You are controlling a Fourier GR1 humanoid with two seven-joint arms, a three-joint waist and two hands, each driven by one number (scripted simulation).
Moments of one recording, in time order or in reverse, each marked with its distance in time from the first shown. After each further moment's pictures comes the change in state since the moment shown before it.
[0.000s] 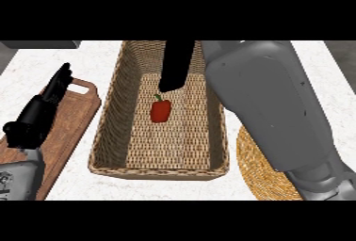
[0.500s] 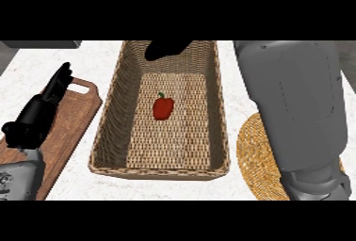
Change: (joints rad) left arm -0.001 -0.003 -0.001 -0.011 0.000 -0.002 0.008; right arm 0.018 0.048 -0.194 -0.059 0.020 -0.304 0.023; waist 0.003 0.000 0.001
